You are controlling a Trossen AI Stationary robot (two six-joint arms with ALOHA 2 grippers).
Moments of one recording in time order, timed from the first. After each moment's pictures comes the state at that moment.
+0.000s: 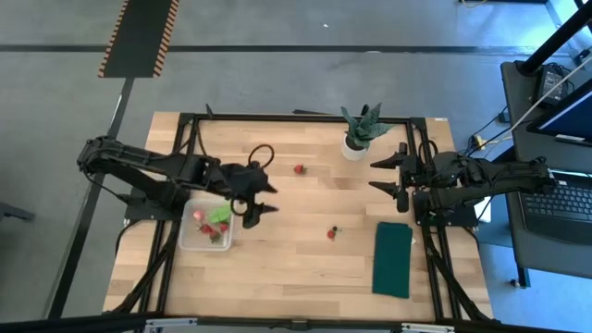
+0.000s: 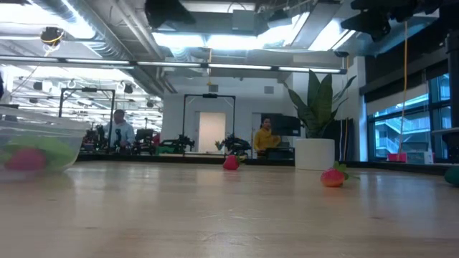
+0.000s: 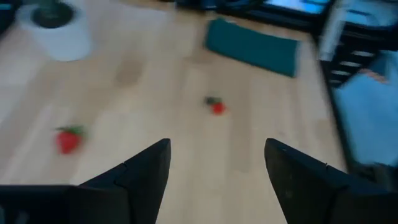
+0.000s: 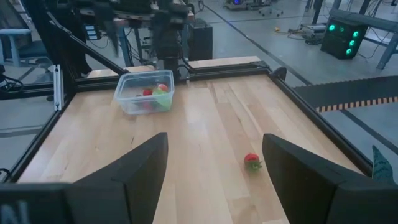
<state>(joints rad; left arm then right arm) -0.16 1.25 1.10 -0.50 -0.12 -0.30 0.10 0.53 0.61 -0.30 0.23 0.10</state>
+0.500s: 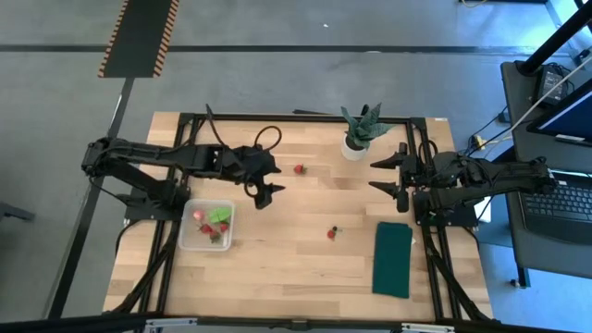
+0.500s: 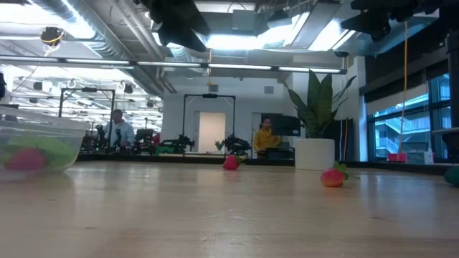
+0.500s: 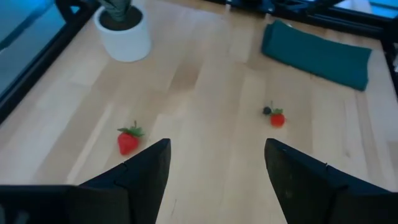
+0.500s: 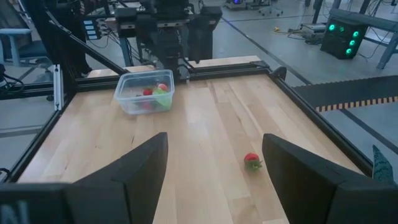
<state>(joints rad) 0.00 1.30 1.10 -0.48 -0.15 -0.23 0.10 0.53 0.61 -0.30 0.23 0.10</state>
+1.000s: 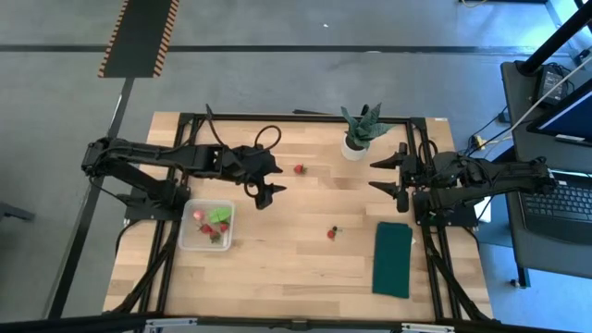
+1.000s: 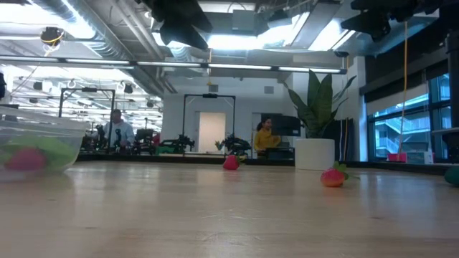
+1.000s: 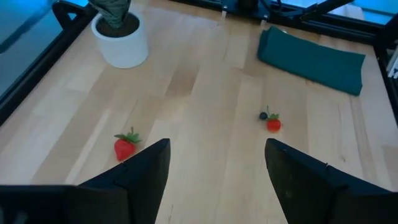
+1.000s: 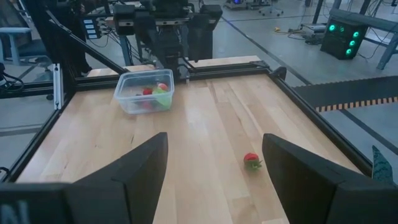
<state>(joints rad) 0.01 1.30 1.10 -0.45 -0.14 -0.22 0.10 0.53 0.61 -0.30 0.23 0.10</state>
